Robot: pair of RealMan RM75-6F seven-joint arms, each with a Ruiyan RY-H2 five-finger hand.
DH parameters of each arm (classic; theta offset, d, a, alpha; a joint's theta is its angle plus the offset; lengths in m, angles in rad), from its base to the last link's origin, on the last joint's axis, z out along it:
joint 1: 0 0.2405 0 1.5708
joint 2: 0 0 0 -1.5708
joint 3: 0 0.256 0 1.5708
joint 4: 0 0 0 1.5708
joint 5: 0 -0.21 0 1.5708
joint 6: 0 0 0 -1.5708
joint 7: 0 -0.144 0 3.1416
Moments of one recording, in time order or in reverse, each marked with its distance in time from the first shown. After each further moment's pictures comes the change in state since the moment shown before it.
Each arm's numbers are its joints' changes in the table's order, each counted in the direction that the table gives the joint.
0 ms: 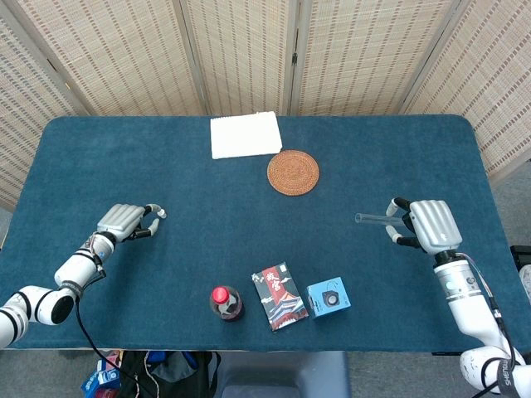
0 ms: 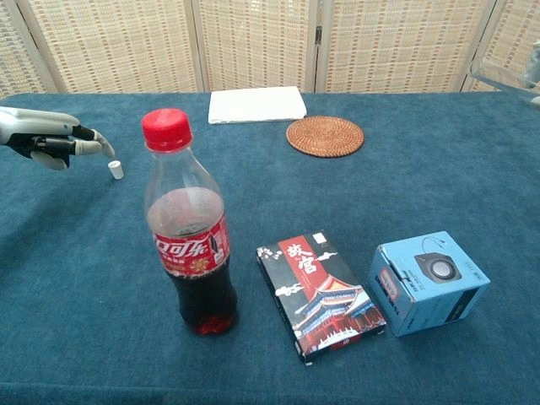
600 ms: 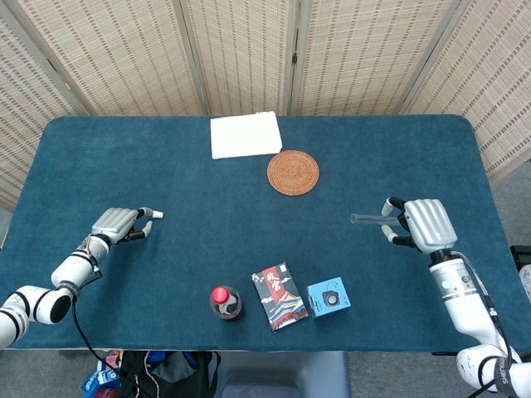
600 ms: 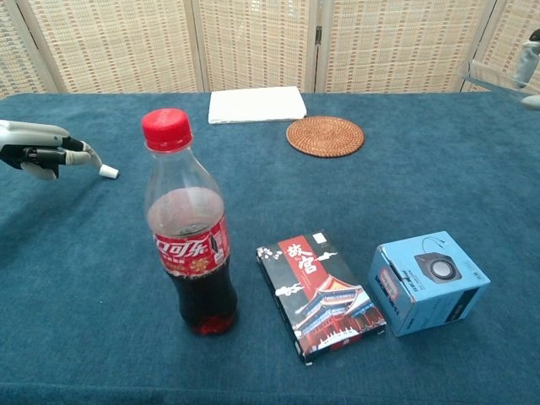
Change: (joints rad) left arm 0.017 0.039 0.006 -0.093 -0.040 -0.051 0.061; right arm 0.017 0.002 0.000 0.014 -0.010 -0.003 0.032
